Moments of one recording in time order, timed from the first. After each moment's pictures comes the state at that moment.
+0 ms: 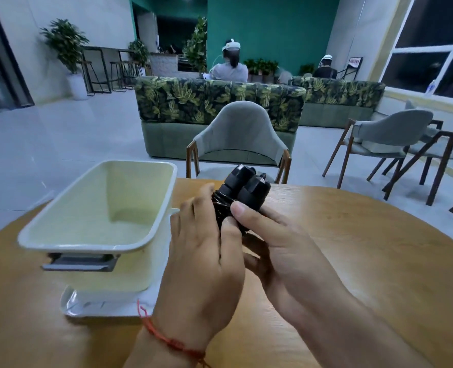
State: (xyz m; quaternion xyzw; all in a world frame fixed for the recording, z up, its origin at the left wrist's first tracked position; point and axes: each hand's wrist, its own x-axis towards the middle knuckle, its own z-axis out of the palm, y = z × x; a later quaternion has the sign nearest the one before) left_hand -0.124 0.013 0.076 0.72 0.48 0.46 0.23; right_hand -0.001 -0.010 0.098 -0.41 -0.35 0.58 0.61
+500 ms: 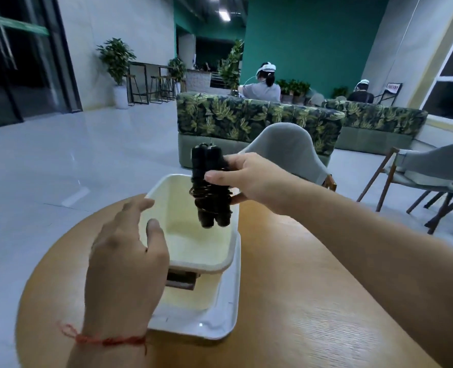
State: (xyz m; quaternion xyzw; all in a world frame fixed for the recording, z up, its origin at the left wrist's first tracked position) left_hand -0.290 0.053 0.091 0.54 0.66 0.50 0.13; right_hand -0.092 0.166 0.165 -0.51 -0.70 0.39 0.32
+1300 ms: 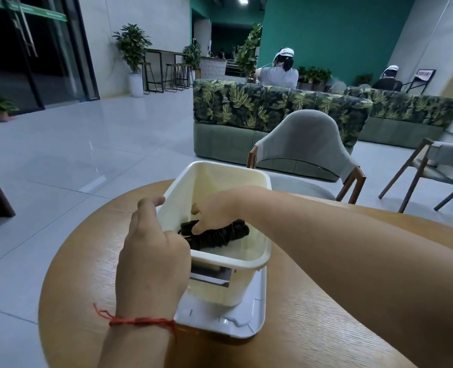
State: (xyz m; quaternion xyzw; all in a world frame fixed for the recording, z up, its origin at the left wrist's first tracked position) left_hand -0.299 0.081 0.064 0.50 0.71 0.47 0.19; right_hand -0.190 0.249 0.071 -0.51 -0.83 0.11 -0.19
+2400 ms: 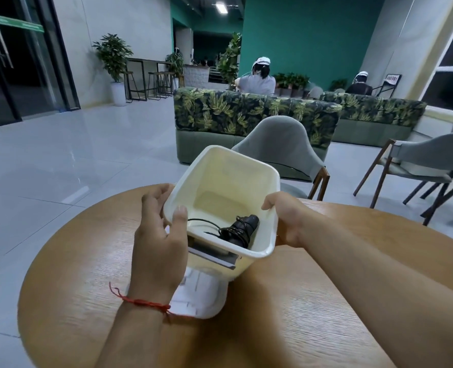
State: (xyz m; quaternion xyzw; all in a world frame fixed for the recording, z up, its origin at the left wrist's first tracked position) left_hand -0.255 0.078 0.056 0.54 0.52 0.61 0.26; right_hand -0.018 0.146 0.086 -0.65 -0.33 0.56 0.39
